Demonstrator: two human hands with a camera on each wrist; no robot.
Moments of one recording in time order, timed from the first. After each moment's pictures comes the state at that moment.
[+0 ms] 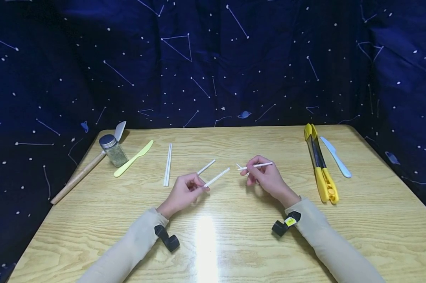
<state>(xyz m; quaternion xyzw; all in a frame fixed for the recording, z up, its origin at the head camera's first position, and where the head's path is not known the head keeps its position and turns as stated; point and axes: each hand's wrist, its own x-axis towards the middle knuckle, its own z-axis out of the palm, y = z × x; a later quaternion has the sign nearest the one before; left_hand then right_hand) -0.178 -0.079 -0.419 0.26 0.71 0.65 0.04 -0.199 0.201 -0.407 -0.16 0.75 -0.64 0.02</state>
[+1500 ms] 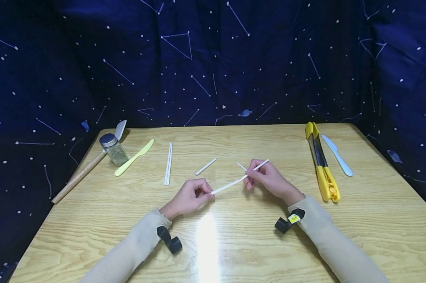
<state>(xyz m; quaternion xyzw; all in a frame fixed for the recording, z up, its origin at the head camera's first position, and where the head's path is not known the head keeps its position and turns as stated) -0.184 -0.073 -0.449 0.34 0.74 0.58 0.05 -0.202 0.210 -0.409 -0.24 0.73 -0.63 0.11</state>
